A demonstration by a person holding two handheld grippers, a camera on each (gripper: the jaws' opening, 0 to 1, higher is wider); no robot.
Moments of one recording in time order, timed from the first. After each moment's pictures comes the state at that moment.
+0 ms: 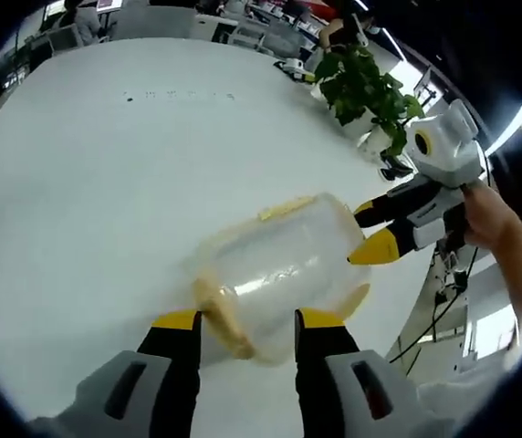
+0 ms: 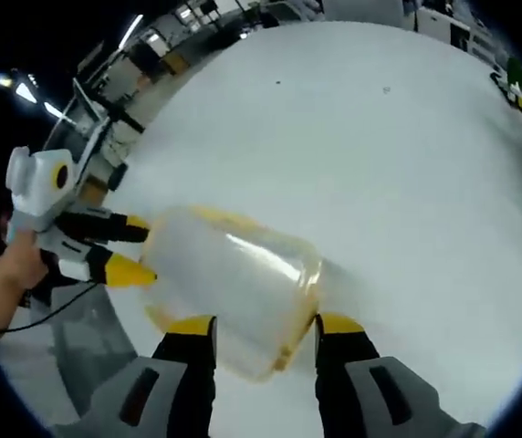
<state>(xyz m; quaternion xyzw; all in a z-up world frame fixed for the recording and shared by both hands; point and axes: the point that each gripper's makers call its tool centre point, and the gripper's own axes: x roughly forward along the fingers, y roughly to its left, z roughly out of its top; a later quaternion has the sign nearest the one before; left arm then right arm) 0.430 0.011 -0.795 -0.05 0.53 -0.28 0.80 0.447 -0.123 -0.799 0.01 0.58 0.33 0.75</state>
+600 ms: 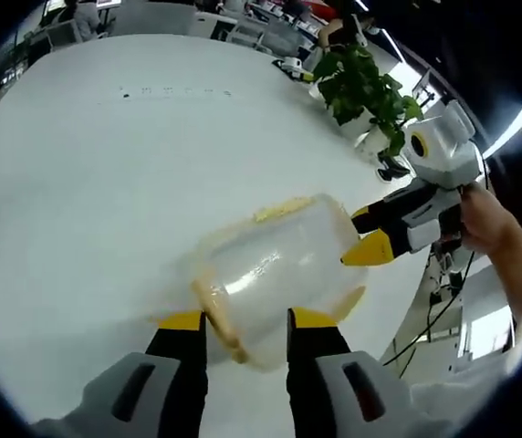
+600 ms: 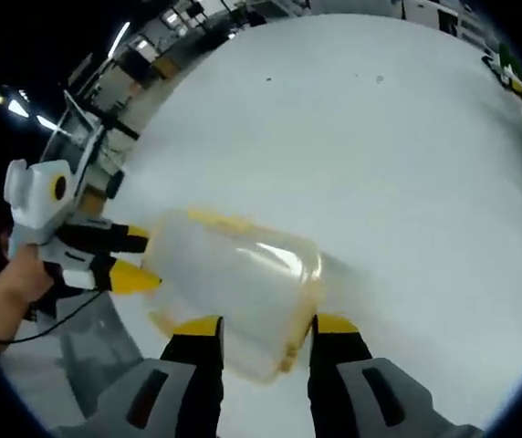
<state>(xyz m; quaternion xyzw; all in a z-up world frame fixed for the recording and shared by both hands) 0.431 0.005 -0.797 -0.06 0.54 -0.29 0.79 0.441 -0.120 -0.807 0.03 0.60 0.31 0.74</state>
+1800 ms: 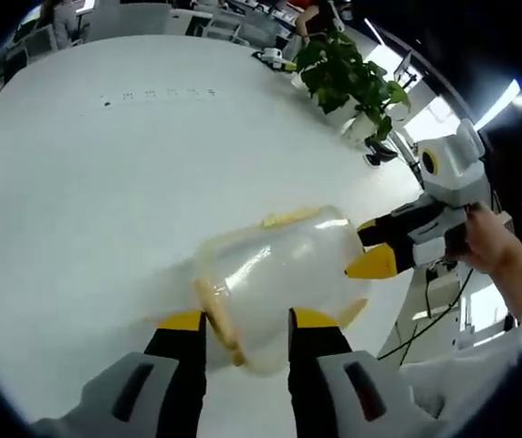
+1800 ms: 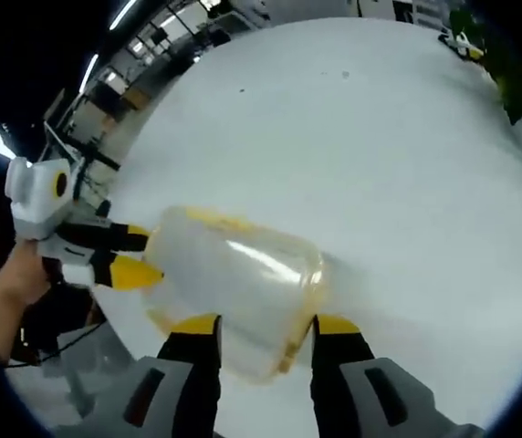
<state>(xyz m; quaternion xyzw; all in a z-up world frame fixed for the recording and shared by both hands) 0.443 0.014 -0.798 -0.03 0.54 -0.33 0.77 0.431 -0.112 -0.801 0.08 0.58 0.24 0.77</state>
